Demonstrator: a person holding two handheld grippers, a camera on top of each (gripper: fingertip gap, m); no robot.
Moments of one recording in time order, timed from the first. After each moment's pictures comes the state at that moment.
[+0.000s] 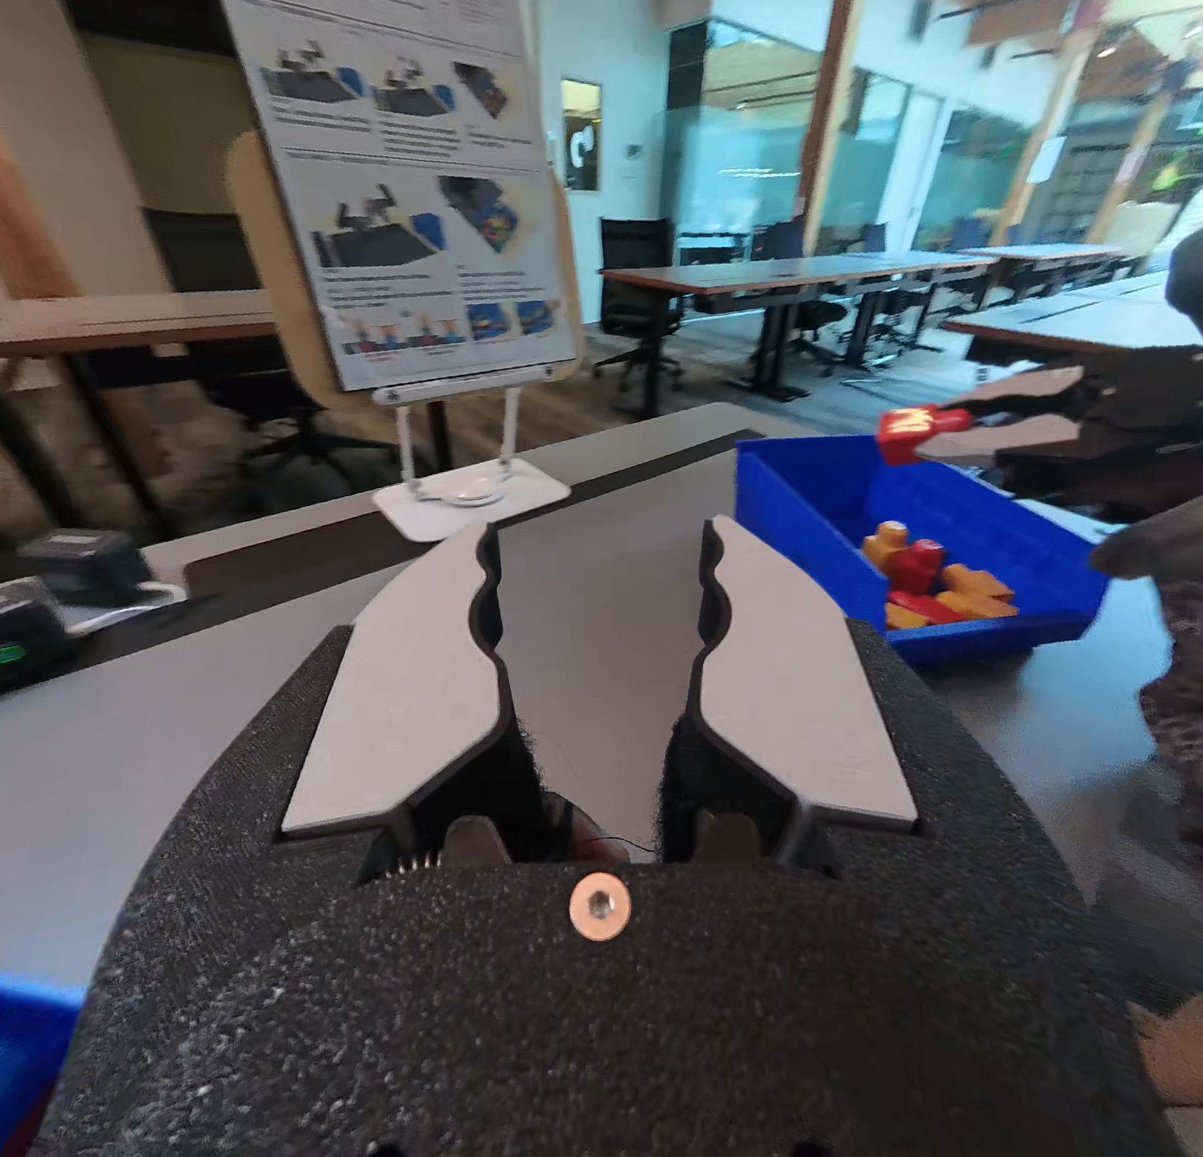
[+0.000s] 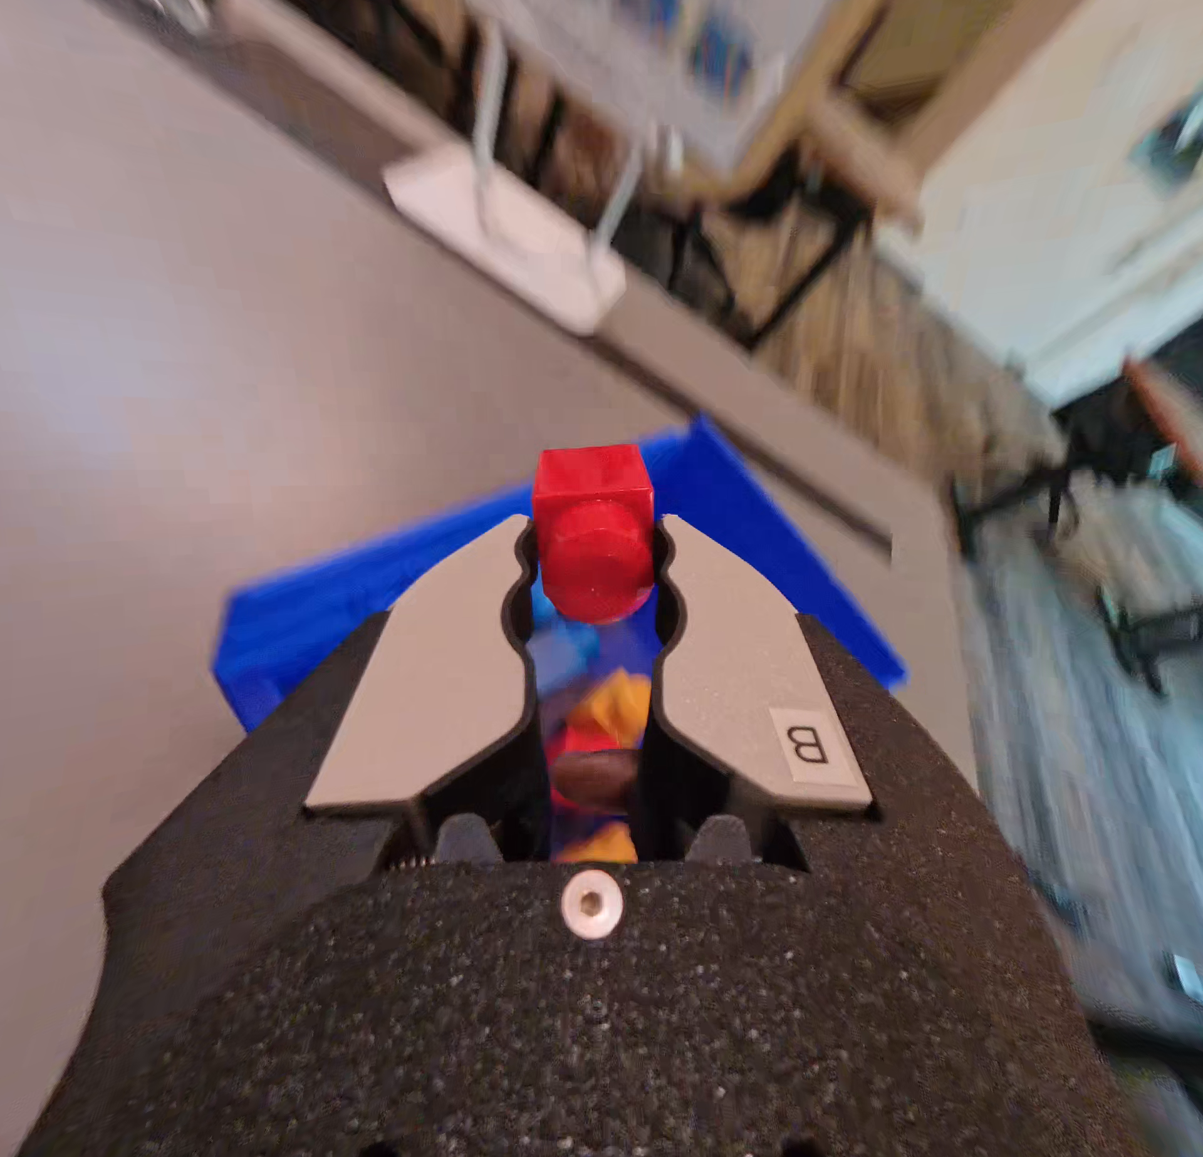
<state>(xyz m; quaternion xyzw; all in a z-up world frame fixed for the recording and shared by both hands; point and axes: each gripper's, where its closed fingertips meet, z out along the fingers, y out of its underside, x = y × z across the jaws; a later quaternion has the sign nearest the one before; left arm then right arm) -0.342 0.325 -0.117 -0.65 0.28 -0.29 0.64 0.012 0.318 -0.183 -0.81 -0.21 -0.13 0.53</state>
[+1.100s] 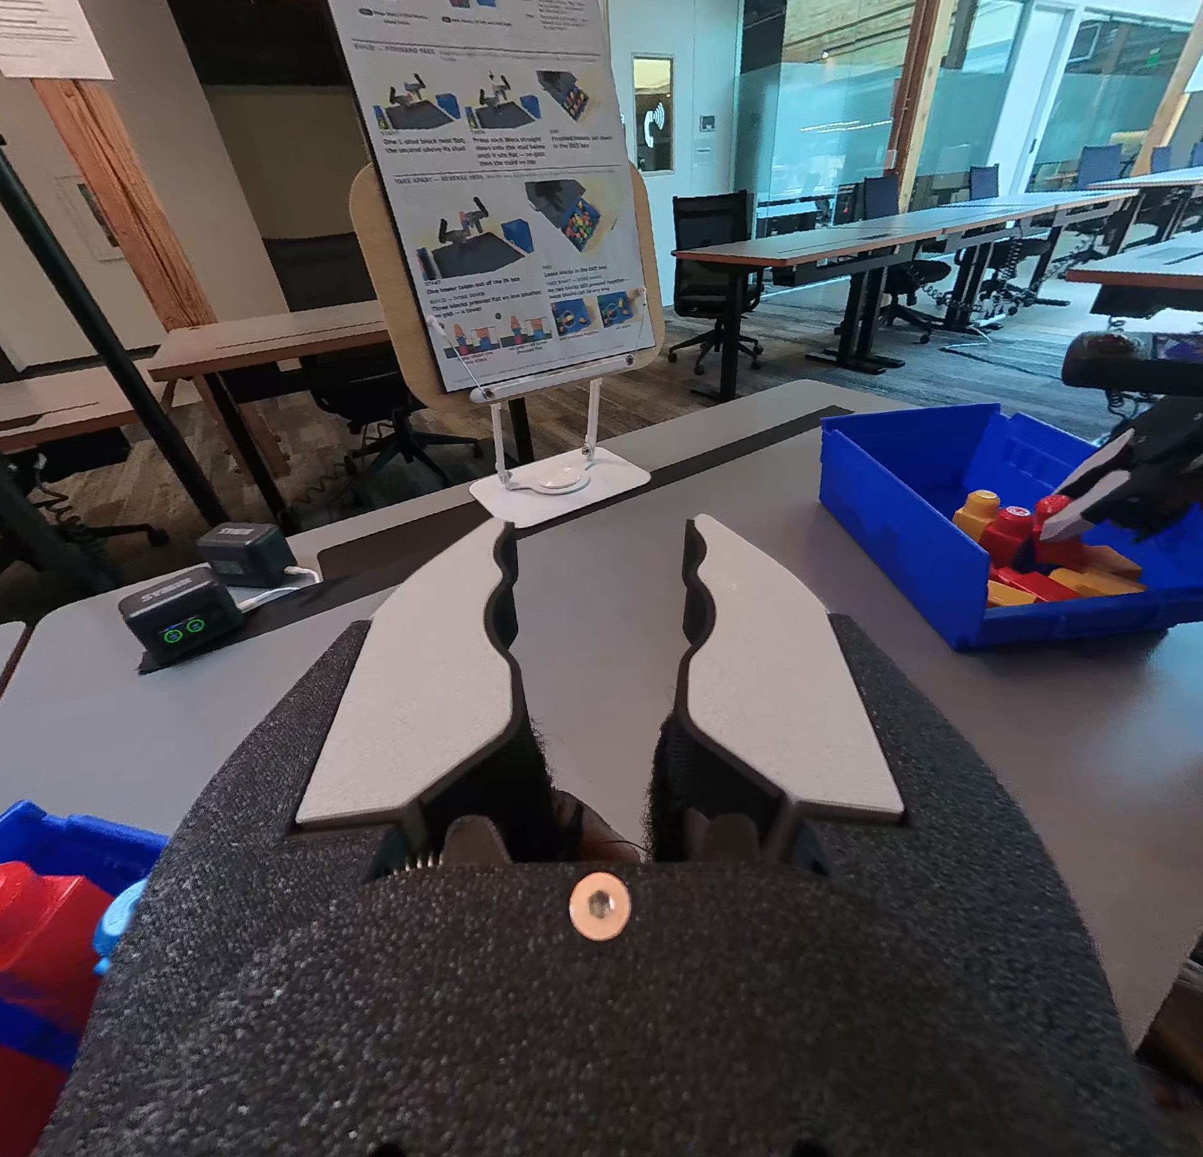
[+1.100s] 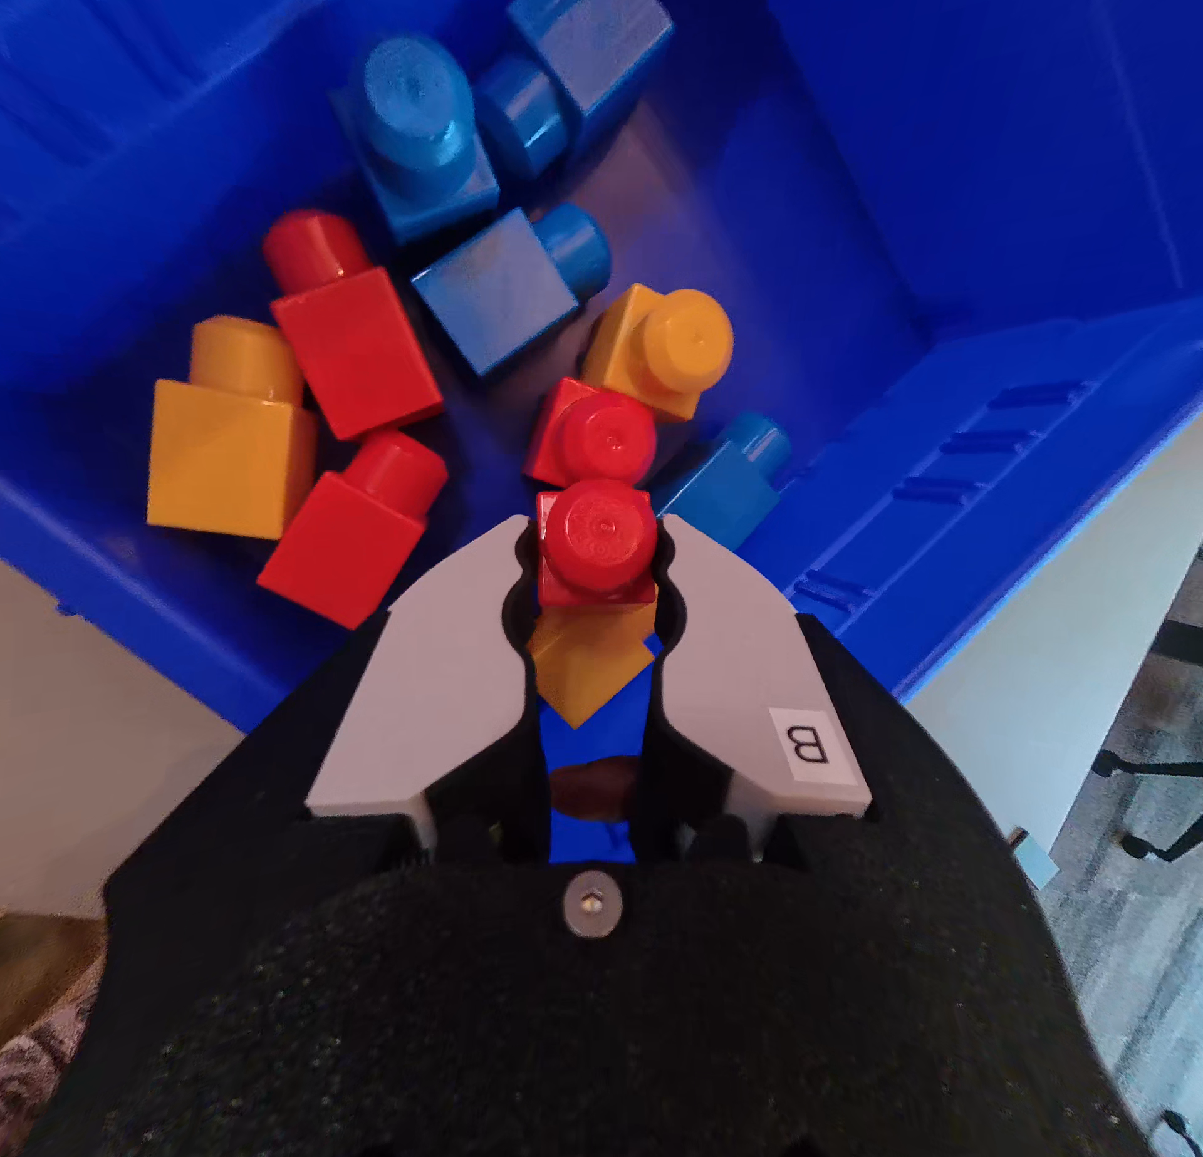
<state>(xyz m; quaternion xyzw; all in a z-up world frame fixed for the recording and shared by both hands) -0.381 0.329 -0.111 -0.66 0.27 -0.21 0.66 0.089 0.280 -0.314 -0.96 -0.14 -0.10 0.21</state>
